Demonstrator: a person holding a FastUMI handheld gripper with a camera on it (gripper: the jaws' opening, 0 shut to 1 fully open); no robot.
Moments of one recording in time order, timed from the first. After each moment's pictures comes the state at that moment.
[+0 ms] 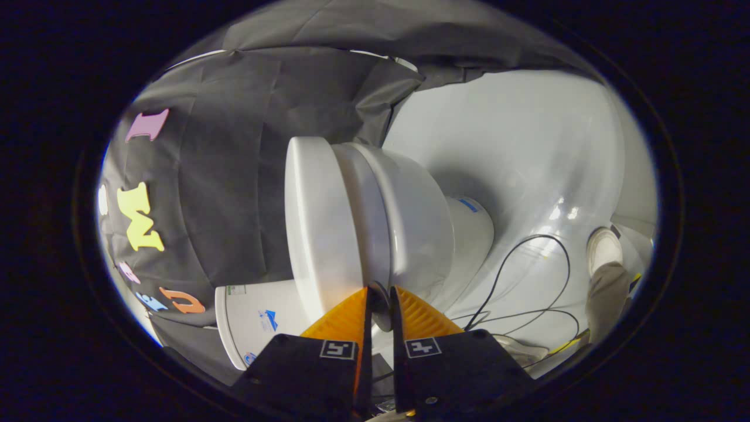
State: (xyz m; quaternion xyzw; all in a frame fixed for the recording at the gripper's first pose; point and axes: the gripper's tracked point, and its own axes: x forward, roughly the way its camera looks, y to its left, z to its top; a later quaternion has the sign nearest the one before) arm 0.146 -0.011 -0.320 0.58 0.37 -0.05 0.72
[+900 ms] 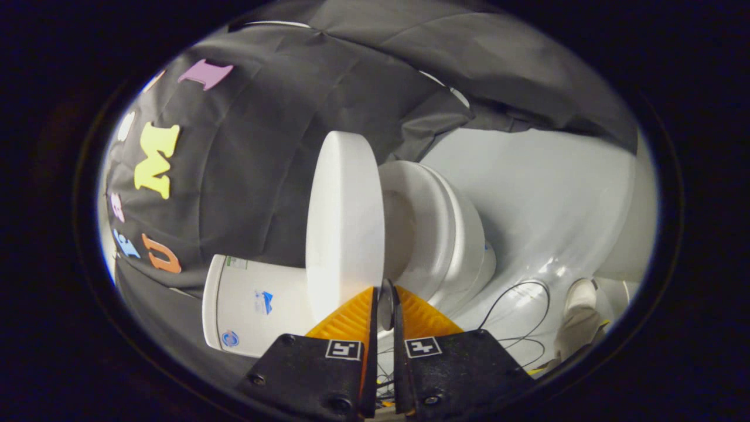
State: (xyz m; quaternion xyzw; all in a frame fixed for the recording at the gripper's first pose) arm 0.150 0.012 -0.246 0.46 0.34 -0.04 0.82
